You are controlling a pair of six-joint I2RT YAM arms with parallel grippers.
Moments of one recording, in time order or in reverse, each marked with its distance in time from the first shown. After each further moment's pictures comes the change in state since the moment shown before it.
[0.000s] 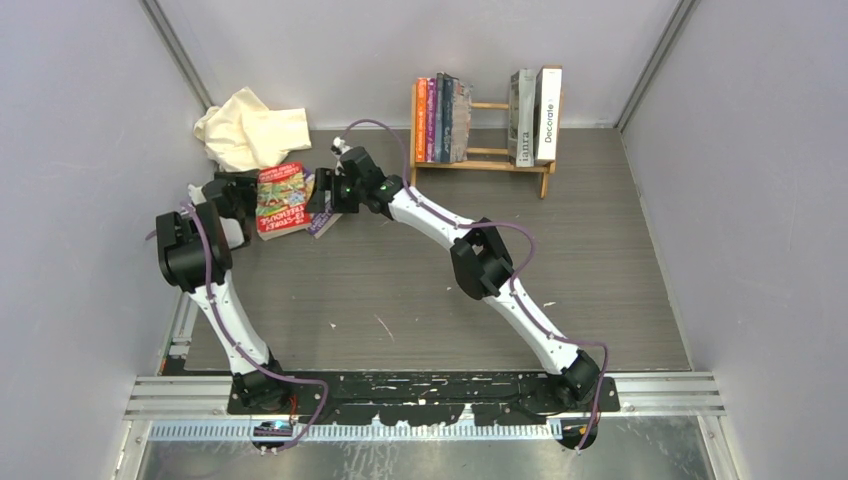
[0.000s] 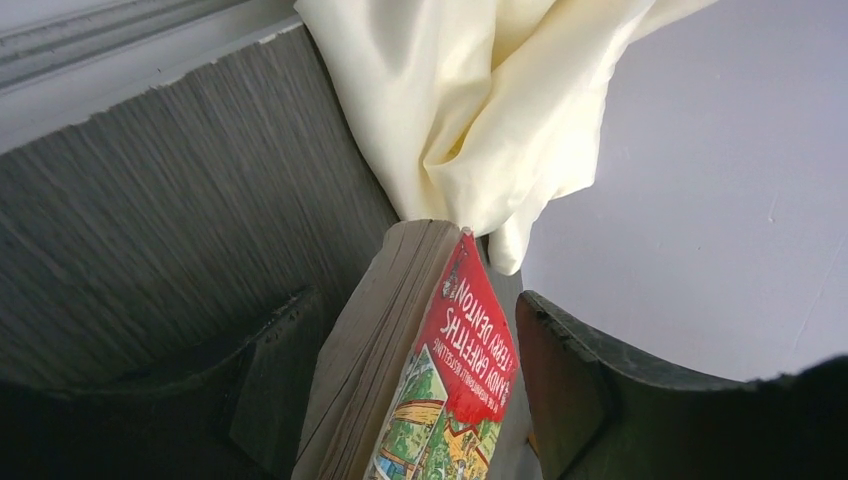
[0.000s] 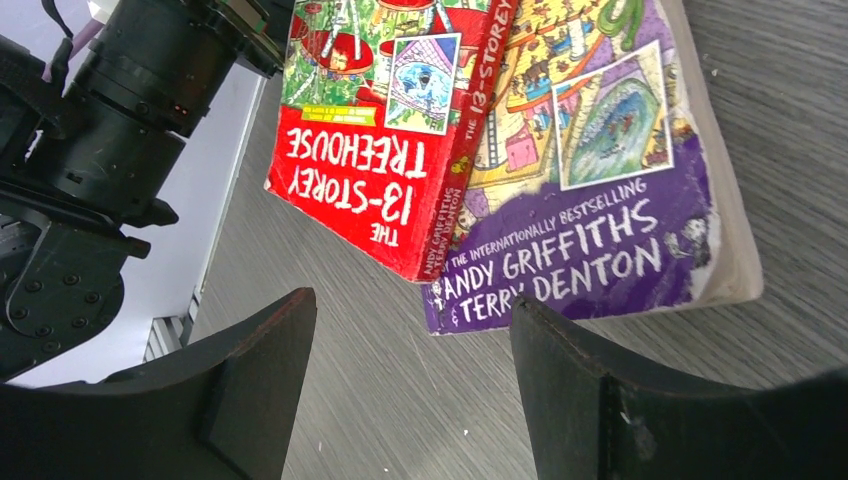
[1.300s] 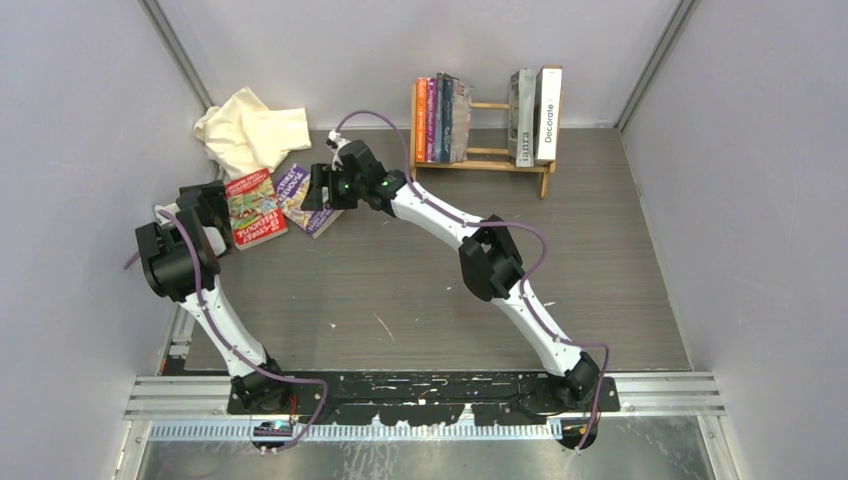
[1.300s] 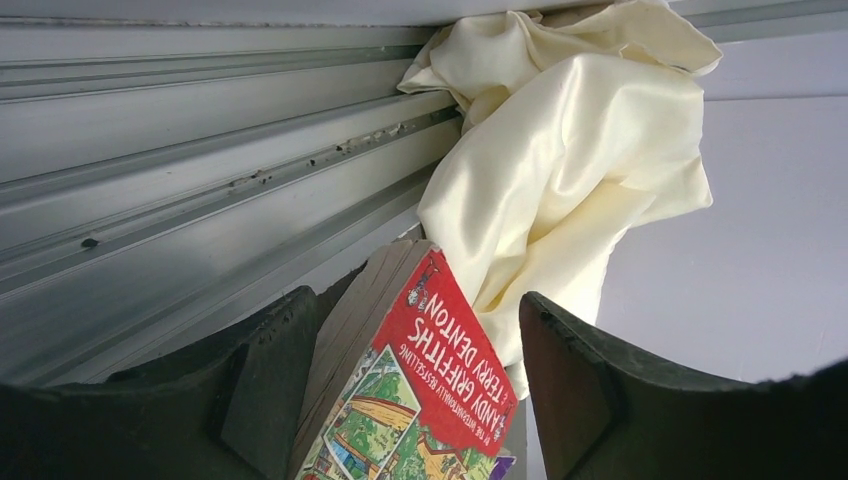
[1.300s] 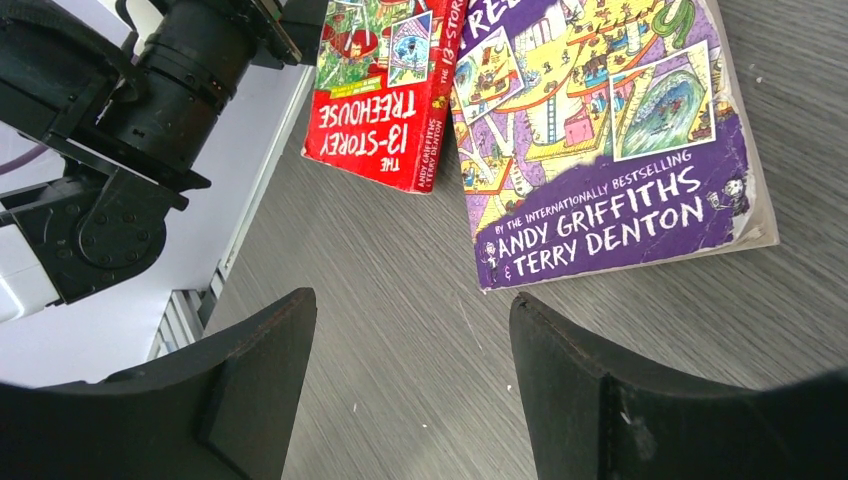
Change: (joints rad) left arm 0.128 -0.048 -0.054 -0.011 -0.135 -0.039; right arm 0.019 -0.143 -0.122 0.004 0.003 -0.048
